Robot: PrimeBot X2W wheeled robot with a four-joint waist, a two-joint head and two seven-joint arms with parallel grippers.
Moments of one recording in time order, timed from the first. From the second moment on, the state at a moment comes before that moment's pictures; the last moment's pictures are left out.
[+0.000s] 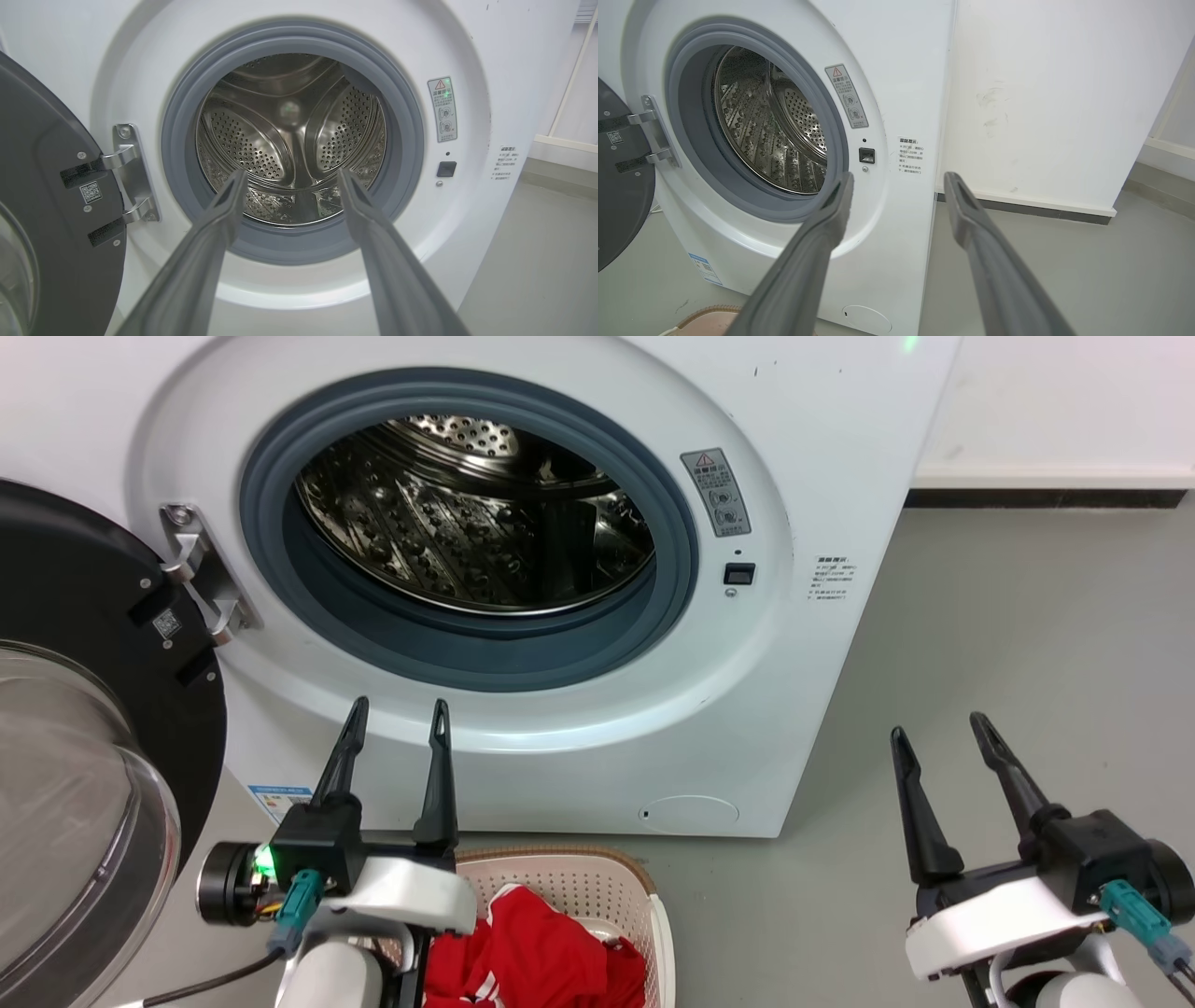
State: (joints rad) left arm -0.16 0.08 -0.15 0.14 -0.13 0.07 -0.26; right arm -0.03 -0.05 0.04 -0.04 0.03 0.13 -0.13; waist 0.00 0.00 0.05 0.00
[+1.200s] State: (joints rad) left arm -0.09 0.10 -0.13 0.15 -0.13 0.05 -0.26; right arm 0.02 -0.05 0.05 -0.03 0.06 0.13 -0.12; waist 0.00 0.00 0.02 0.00
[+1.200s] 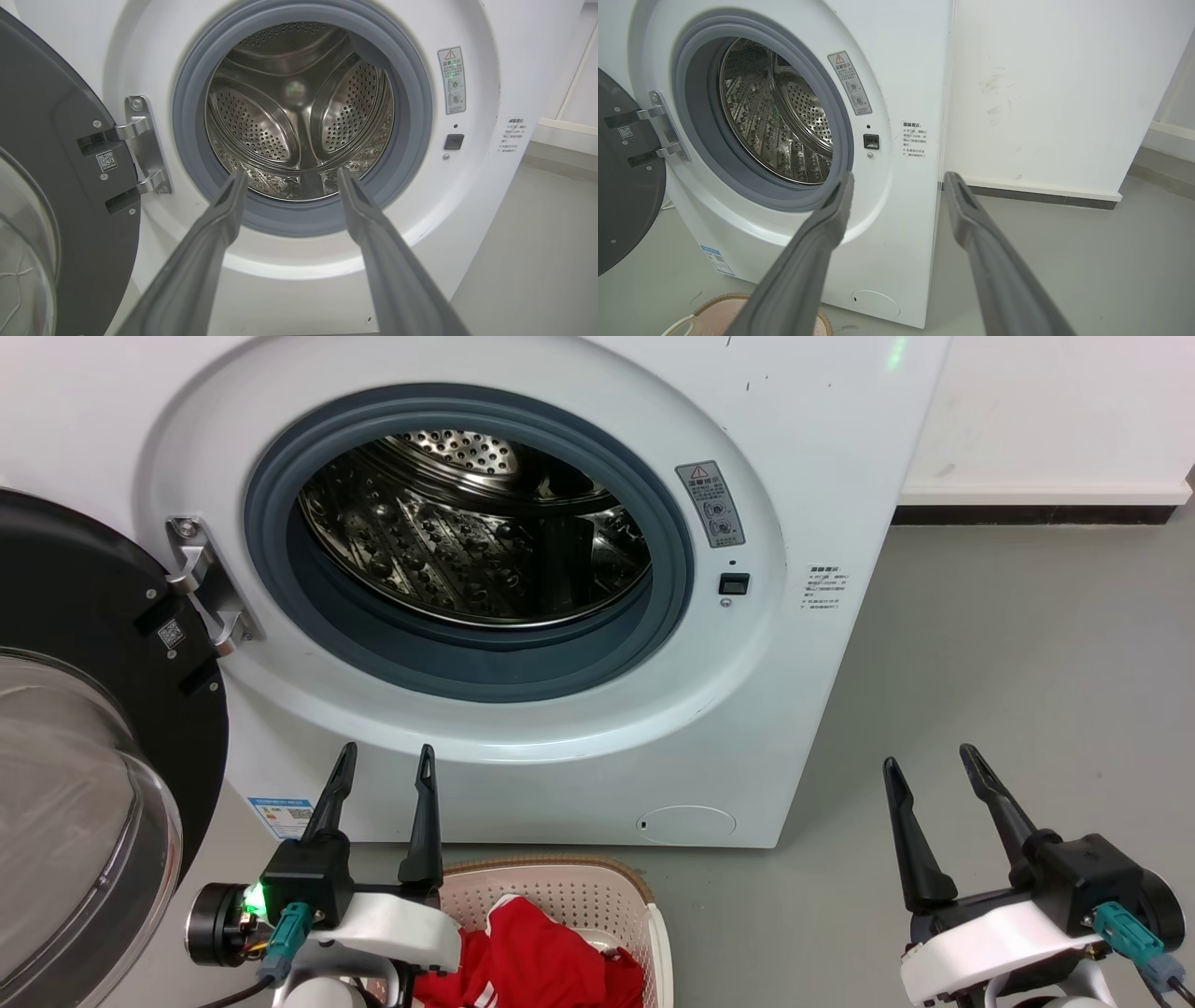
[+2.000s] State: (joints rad) left arm -0.06 0.08 -0.08 0.20 -0.45 0.01 -0.18; right arm 0.03 -0.06 0.05 0.05 0.42 0.13 -0.10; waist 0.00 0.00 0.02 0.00
